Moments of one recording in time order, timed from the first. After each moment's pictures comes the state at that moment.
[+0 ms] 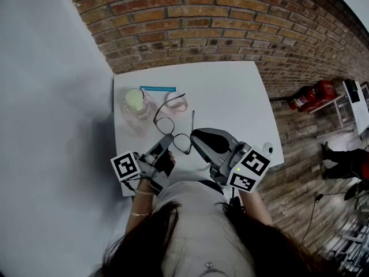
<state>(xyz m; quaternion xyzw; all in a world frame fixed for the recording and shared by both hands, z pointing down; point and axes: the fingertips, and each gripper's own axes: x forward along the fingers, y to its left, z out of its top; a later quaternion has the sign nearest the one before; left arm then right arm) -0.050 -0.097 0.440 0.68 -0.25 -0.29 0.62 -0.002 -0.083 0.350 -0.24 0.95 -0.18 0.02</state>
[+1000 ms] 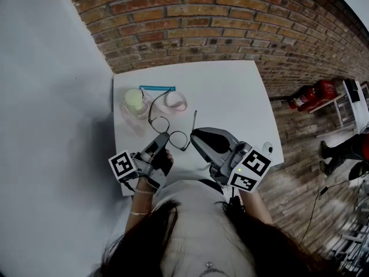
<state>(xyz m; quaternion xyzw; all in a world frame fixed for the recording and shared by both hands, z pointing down) -0.063 -0.101 0.448 0.64 -0.25 -0.33 0.65 0.000 -0.081 0.343 -0.23 0.96 -0.17 0.03</state>
